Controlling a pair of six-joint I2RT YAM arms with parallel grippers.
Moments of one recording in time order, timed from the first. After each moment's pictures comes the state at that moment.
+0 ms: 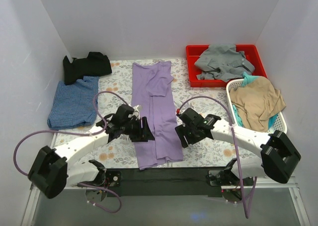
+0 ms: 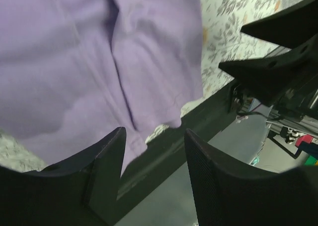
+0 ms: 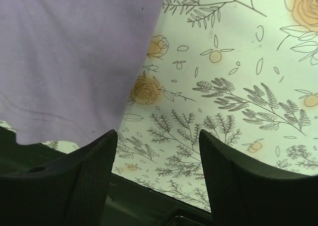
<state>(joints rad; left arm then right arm) -0.61 1.19 0.65 -0.32 0.44 -0.75 0.88 1.32 0.79 -0.67 0.03 0.36</state>
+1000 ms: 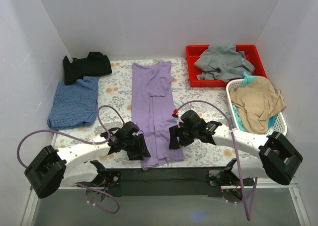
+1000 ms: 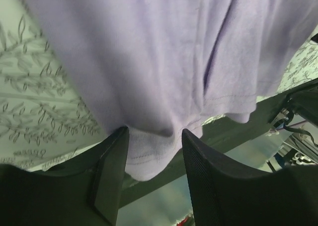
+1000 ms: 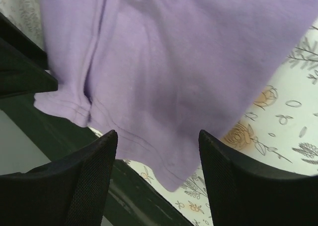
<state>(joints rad) -0.82 1.12 0.44 -0.39 0.24 -1.06 0.87 1.28 0.62 -0.27 -0.27 0.47</state>
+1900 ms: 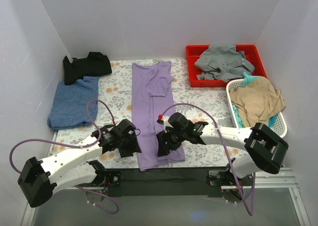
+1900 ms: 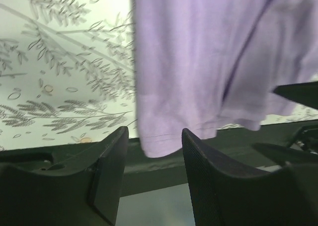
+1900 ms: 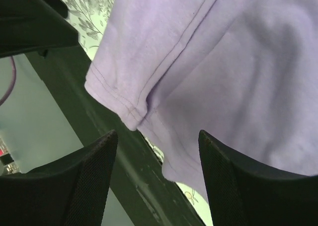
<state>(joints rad) -0.83 0.96 0.58 -0.79 0.00 -1.12 1.00 1.42 0.71 -0.17 -0.42 0.47</state>
